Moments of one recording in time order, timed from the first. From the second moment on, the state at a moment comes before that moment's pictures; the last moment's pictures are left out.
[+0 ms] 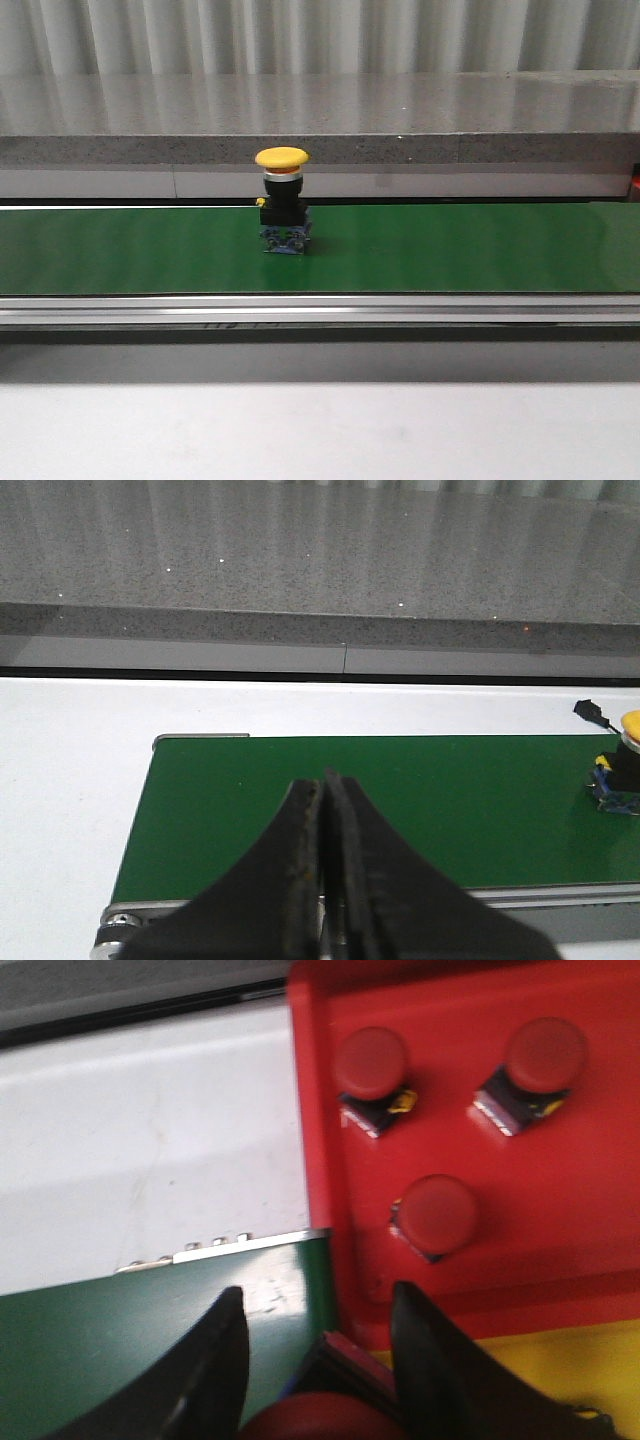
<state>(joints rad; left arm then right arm) -0.18 0.26 -0.43 0.07 0.48 -0.17 -0.49 1.59 -1.39 0.33 0.87 -0.30</state>
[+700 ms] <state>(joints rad) -0.18 0.26 -0.43 0.07 0.48 -0.17 -0.62 1.88 -1.40 0.33 0.53 -0.28</state>
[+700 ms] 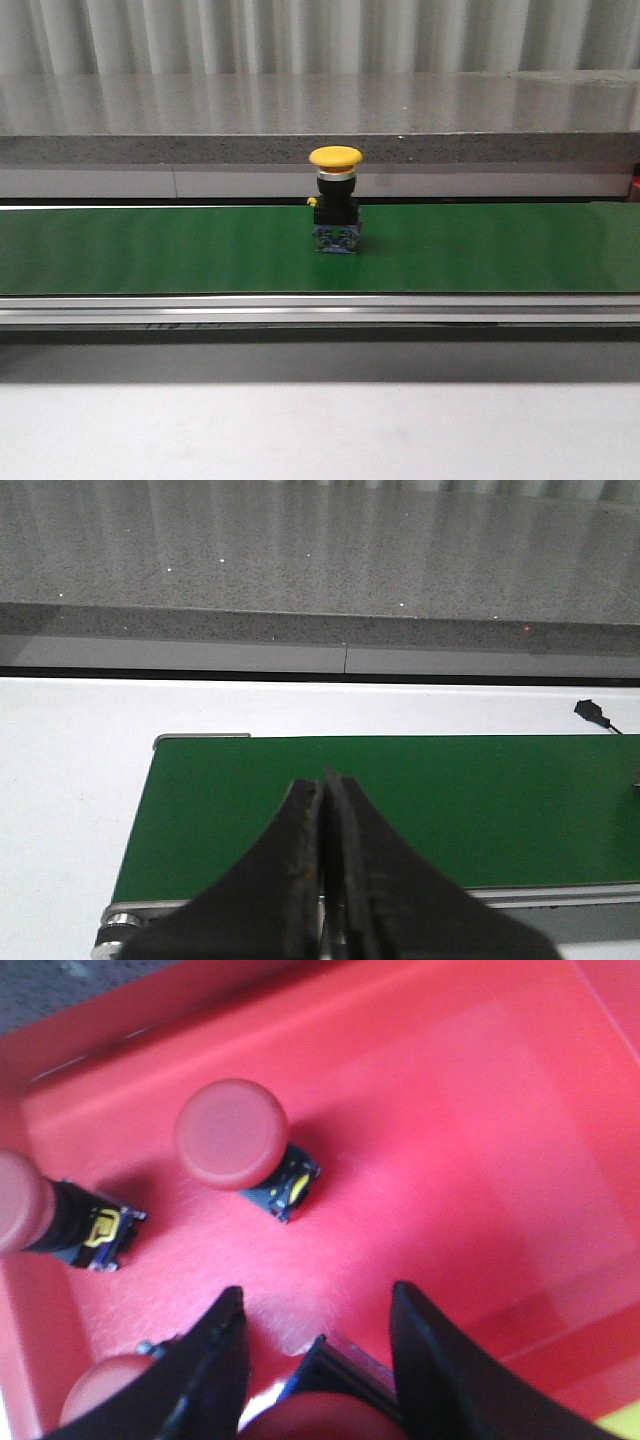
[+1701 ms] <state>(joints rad) -0.18 0.26 -0.43 0.07 0.48 -0.17 -0.62 2.09 -1.55 0.34 0.53 -0.28</state>
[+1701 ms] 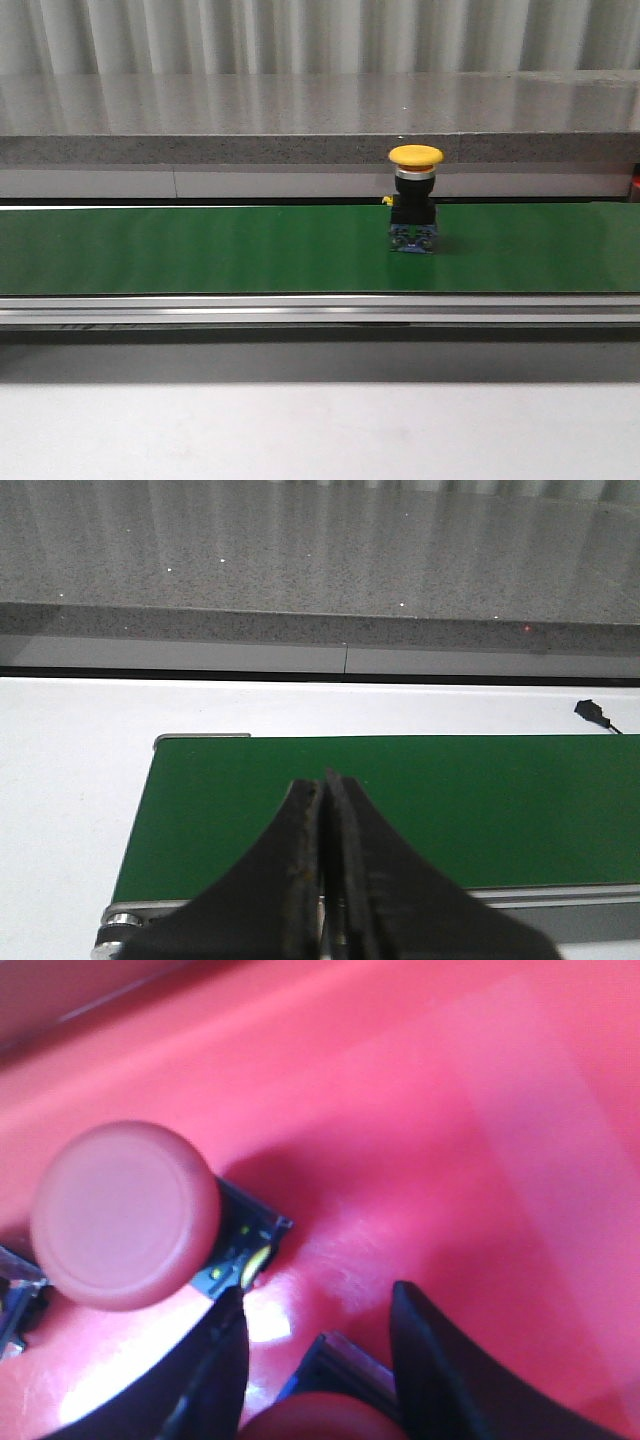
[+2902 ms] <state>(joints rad) -0.18 0.26 -0.43 0.07 0.48 -0.17 -0.62 1.69 -1.39 0.37 0.70 -0.28</state>
